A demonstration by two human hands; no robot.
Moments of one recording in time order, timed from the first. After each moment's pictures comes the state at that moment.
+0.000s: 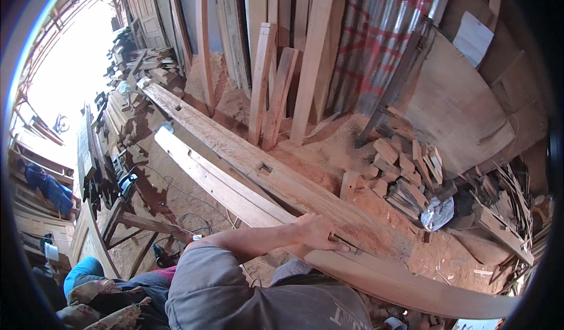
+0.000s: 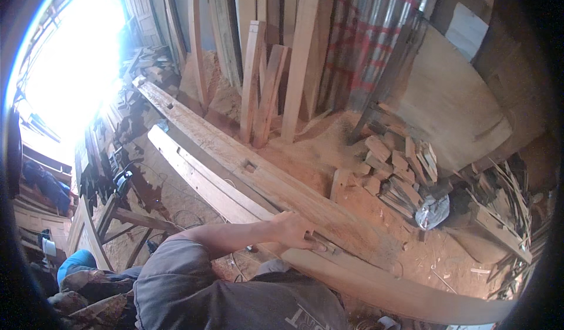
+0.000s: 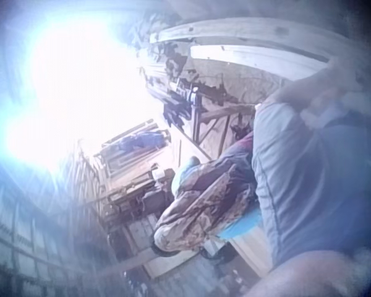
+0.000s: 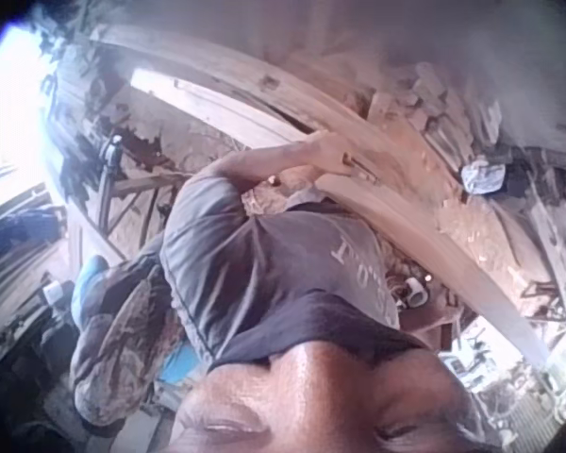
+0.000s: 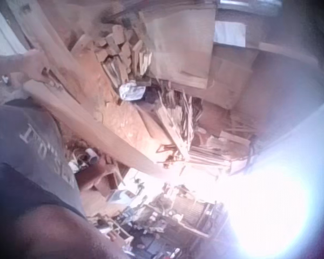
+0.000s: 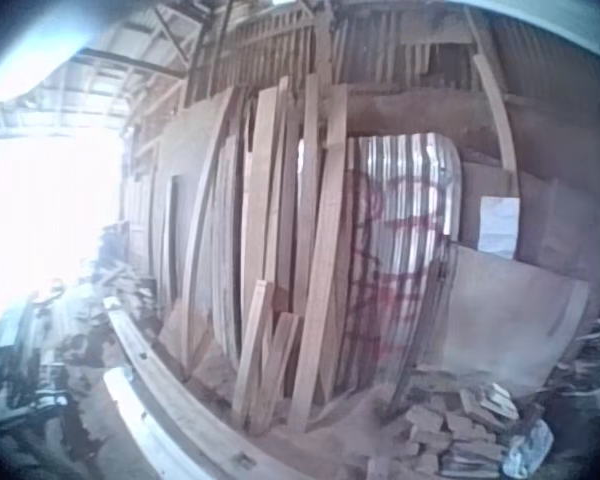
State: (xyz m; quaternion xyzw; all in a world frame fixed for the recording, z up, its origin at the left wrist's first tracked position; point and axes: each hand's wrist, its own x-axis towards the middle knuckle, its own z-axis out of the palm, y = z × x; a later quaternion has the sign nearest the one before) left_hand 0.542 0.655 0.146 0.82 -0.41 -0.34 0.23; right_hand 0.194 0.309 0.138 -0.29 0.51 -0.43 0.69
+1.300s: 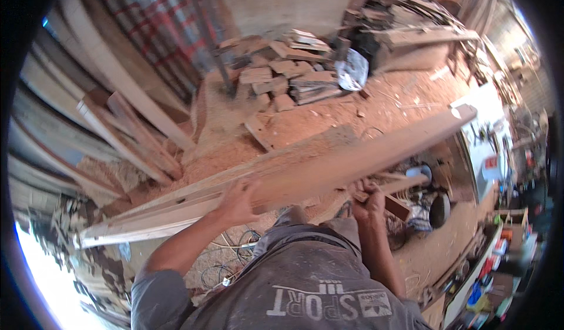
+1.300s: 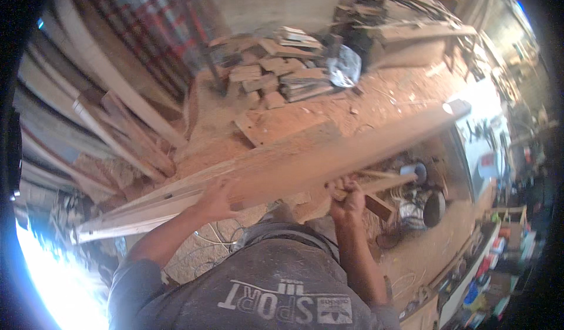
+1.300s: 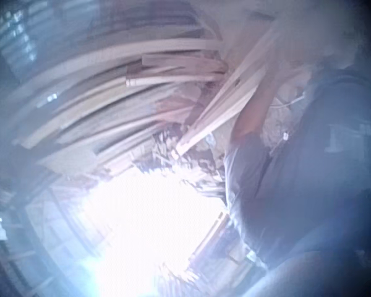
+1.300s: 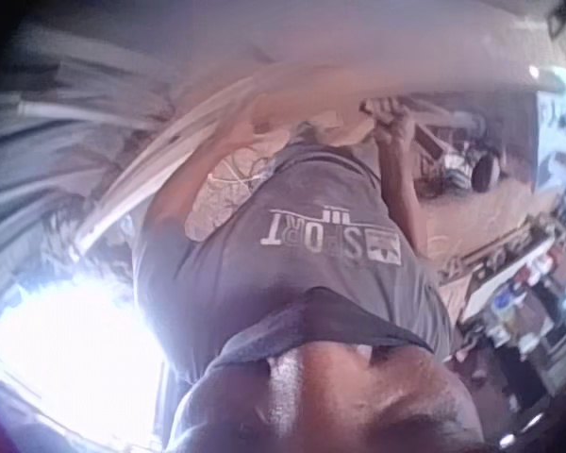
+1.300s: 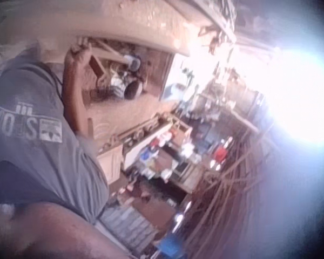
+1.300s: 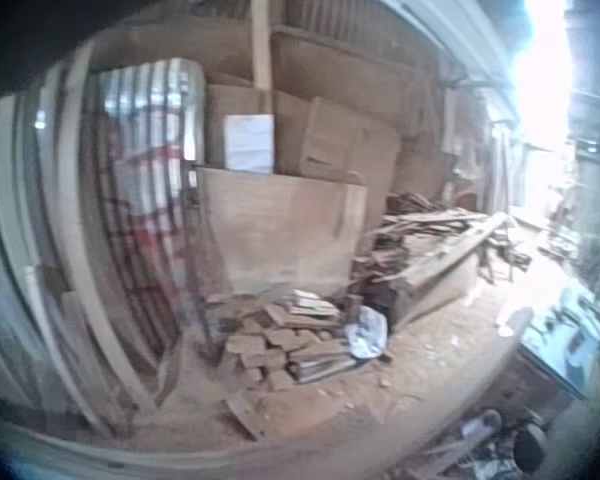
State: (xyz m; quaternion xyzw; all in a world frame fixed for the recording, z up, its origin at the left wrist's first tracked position) left_hand 0.624 0.637 0.068 0.72 -0.61 -0.34 0.08; right_hand 0.268 0.438 0.047 -0.02 0.37 -0.52 0.77
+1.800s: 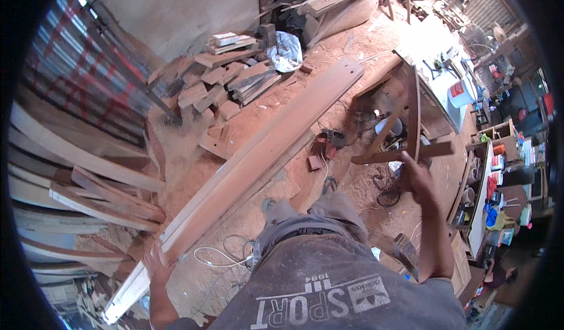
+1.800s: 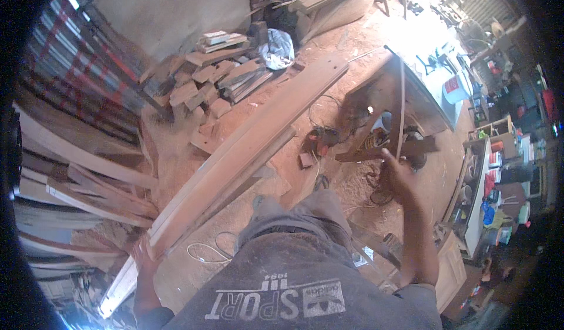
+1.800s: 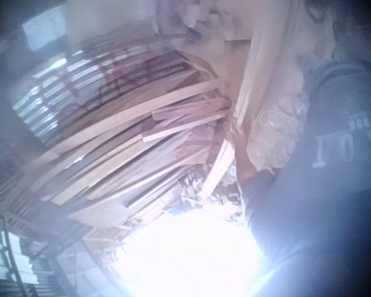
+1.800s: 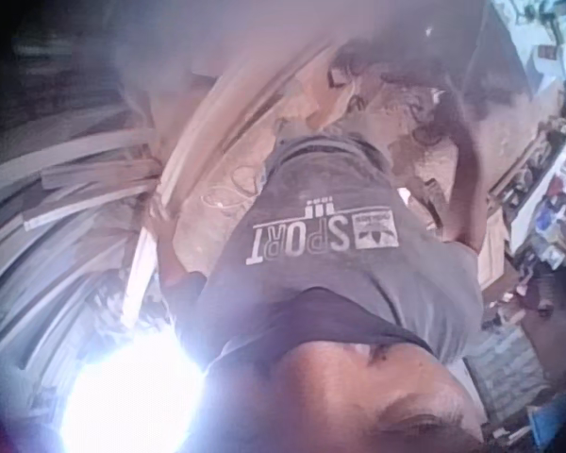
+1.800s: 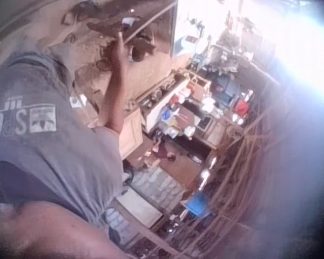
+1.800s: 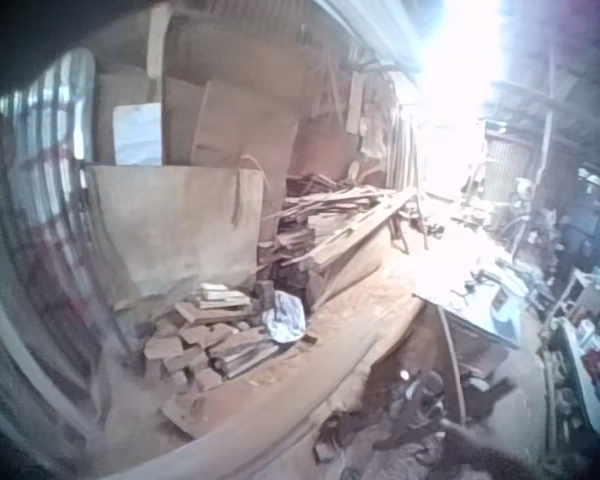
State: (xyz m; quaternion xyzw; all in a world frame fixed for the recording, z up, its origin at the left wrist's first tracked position) left_hand 0.816 0.878 0.005 0.83 -0.54 -0.08 -0.06; right_hand 0.056 0.436 0.185 -0.35 0.75 -0.28 0.49
